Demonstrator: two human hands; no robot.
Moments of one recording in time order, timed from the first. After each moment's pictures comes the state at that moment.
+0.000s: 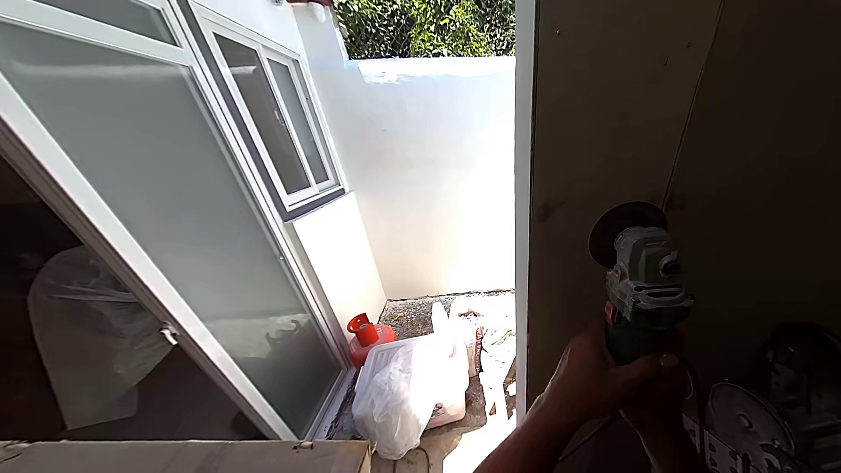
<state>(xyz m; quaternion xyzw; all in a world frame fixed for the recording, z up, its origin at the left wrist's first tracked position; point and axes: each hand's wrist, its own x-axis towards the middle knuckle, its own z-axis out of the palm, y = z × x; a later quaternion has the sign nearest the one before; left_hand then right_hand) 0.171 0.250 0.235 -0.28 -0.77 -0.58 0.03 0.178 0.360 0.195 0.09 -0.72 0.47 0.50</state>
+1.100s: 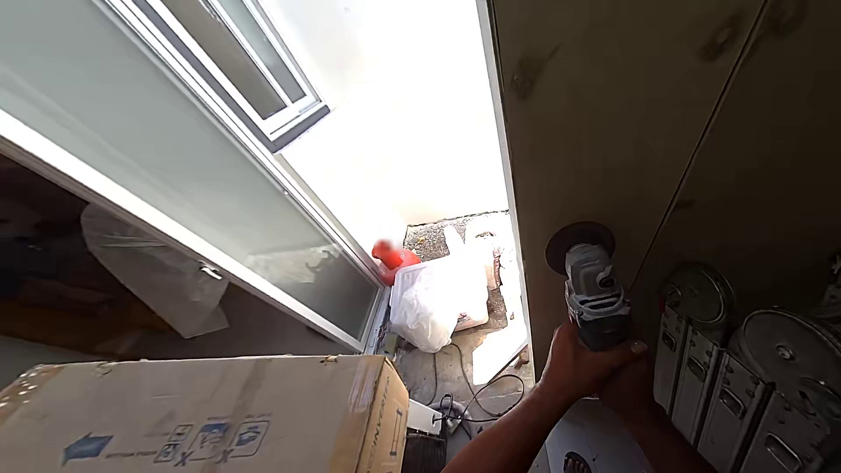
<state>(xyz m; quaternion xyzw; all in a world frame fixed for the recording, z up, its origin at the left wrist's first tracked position) 0.183 0.264 0.099 -0.10 -0.74 -0.66 0.01 0.192 0.366 0.064 0.07 -0.80 0.49 0.33</state>
